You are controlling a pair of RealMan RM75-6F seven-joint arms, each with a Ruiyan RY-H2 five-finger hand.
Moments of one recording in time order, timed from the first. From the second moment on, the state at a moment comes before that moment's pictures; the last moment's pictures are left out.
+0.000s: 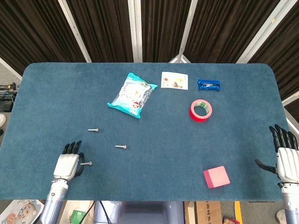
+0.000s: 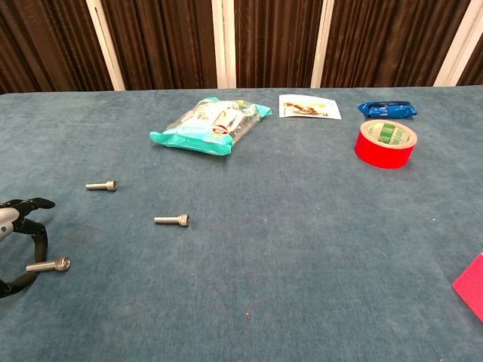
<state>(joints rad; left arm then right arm) -0.26 -1.61 -0.02 -1.63 1.16 1.30 0.64 0.09 -1.13 0.14 -1.62 -1.39 1.47 0.02</state>
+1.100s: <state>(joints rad) -0.27 -1.46 -0.03 -1.82 1.21 1.39 0.82 0.09 -1.13 0.13 -1.63 -1.39 1.46 0.03</state>
